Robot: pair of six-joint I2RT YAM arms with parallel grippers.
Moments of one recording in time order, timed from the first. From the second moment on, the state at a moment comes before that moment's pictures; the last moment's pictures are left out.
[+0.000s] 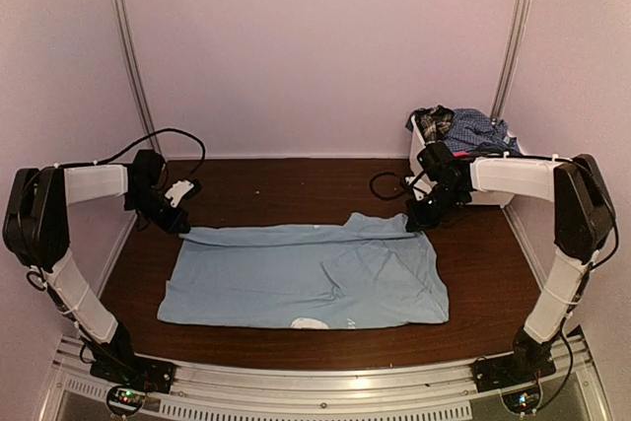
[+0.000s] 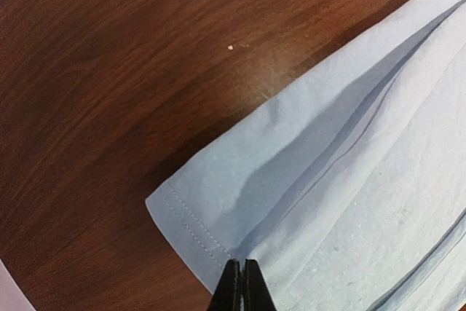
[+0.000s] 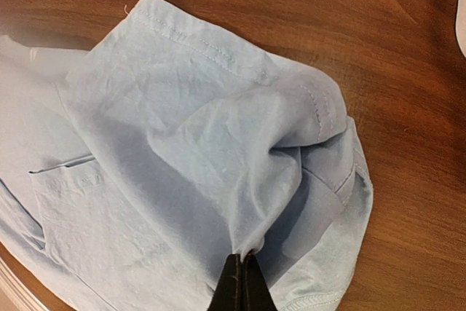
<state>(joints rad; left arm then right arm) -0.06 1.67 1.08 -0.61 0.28 0.48 0.40 1.78 1.27 -0.65 -0.18 0.16</state>
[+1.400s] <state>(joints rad) -0.07 1.66 1.08 -0.60 0.19 0.47 0.43 1.66 1.15 -0.64 -0.19 0.21</state>
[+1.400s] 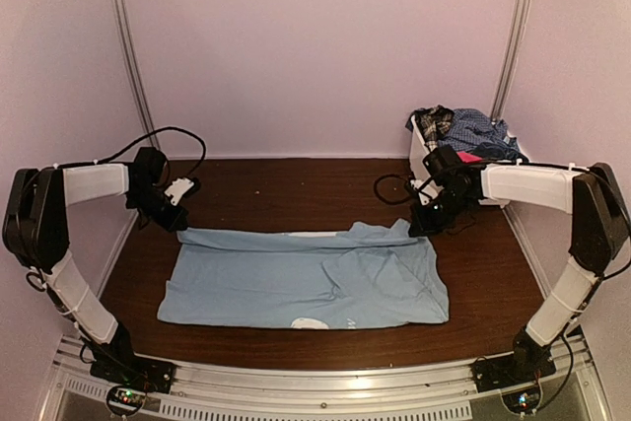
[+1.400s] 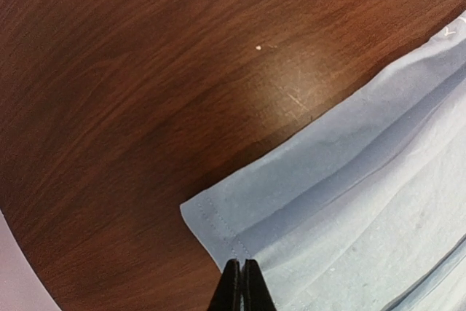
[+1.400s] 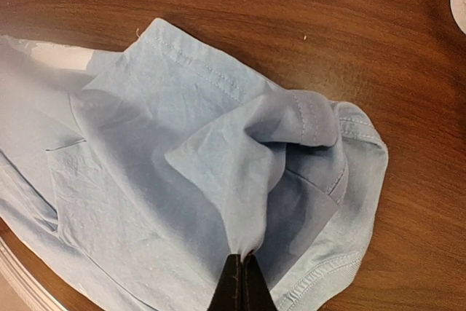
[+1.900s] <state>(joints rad) -0.07 1.69 1.07 -0.61 0.18 0.49 0.43 1.66 1.05 -0.62 -0.20 0.22</state>
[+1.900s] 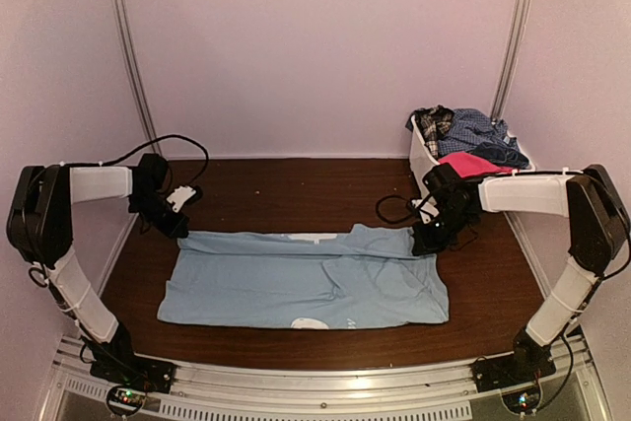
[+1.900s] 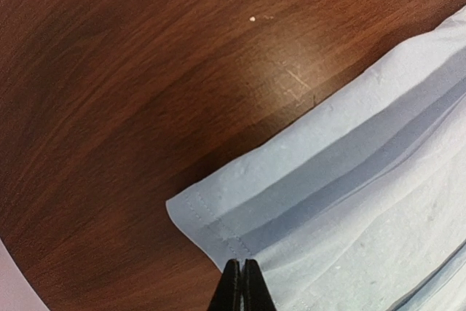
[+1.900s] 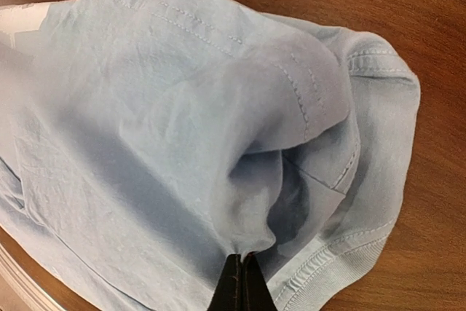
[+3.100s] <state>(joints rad) -0.11 1.52 1.20 -0.62 0.29 0.48 0.39 1.69 1.31 -0.76 -0.25 0.21</state>
